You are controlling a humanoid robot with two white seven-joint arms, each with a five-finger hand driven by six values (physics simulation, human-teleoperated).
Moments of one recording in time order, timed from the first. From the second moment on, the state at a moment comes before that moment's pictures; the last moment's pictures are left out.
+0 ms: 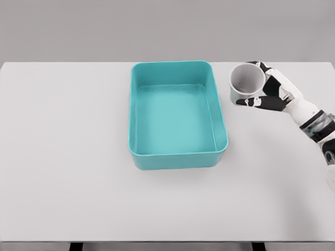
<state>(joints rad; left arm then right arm) -0.06 0.00 -0.13 -0.08 0.03 0.01 -0.17 -0.32 -0.47 0.12 -1.37 -0.46 -0.20 0.61</state>
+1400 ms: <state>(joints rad) -0.06 0.00 -0.13 -0.08 0.03 0.01 -0.17 -0.42 -0.44 0.23 -1.57 -0.21 -0.19 0.61</state>
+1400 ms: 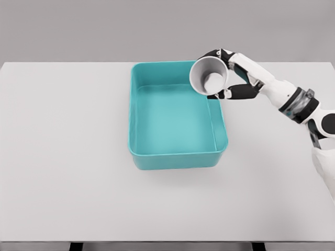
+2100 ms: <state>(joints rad) -0.06 0.00 -0.13 -0.08 0.03 0.01 -0.17 -0.51 -0.44 0.35 -1.58 -0.08 -0.15 0.61</state>
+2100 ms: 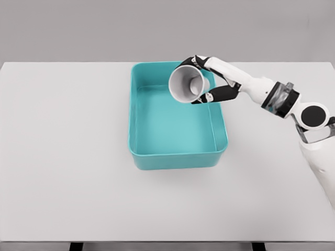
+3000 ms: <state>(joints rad) -0.06 0.00 -0.13 -0.08 0.03 0.01 -0.17 -0.56 -0.44 0.50 -1.57 0.07 -0.08 0.61</state>
